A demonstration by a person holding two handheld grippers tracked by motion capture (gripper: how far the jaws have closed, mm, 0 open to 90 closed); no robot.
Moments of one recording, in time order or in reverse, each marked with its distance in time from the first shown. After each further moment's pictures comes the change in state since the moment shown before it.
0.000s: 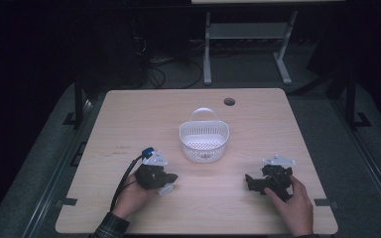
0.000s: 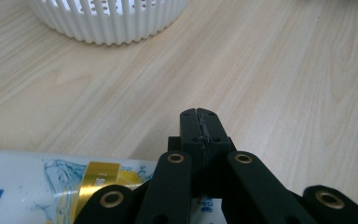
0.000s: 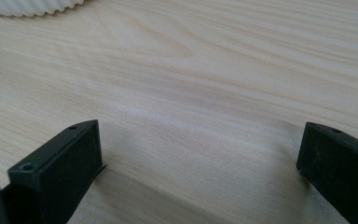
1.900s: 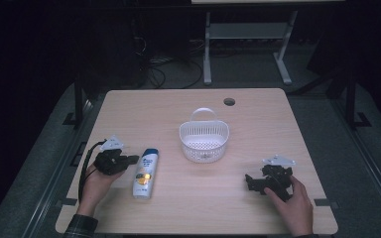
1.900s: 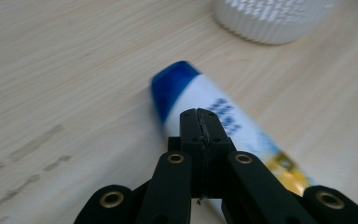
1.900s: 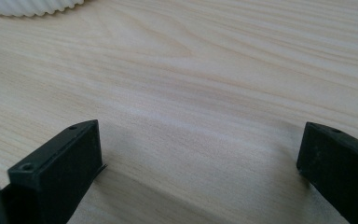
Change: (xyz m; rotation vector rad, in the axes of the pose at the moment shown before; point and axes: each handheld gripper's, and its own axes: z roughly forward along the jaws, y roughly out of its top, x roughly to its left) left arm 0.078 -0.035 -0.073 -0.085 0.253 -0.166; right arm 0.000 0.000 0.000 0.000 0.000 0.000
